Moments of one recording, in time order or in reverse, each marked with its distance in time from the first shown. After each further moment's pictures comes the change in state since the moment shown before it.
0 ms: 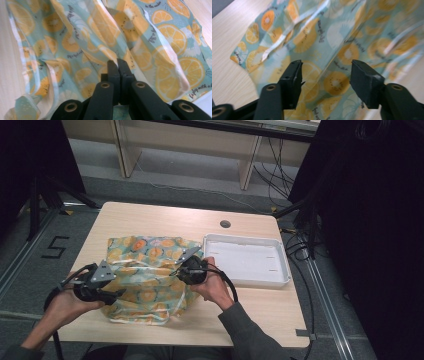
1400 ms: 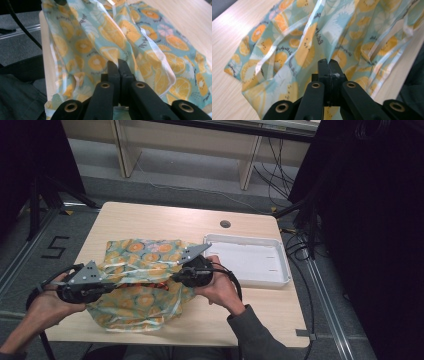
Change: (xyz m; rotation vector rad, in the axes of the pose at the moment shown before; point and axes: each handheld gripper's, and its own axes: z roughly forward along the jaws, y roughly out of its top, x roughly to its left) left arm 0.008 0.004 -0.054 -0.092 -0.136 0.053; right arm 0.022 0.014 -0.056 -0.138 0.130 -0.037
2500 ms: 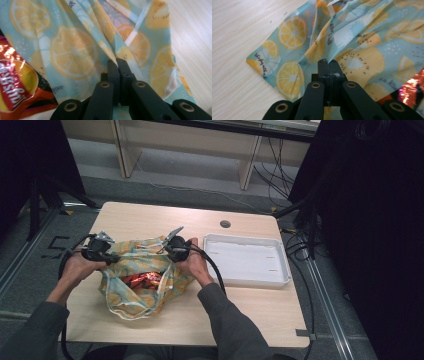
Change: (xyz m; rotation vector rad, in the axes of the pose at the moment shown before) left arm 0.113 -0.010 0.109 0.117 0.101 -0.274; right arm -0.088 0.016 0.119 0.179 -0.196 0.040
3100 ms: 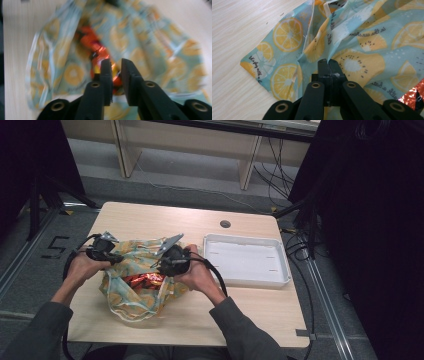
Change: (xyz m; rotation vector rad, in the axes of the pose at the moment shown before) left arm -0.008 0.007 0.004 0.005 0.002 0.006; right arm 0.058 0.002 -0.072 -0.092 0.118 -0.111
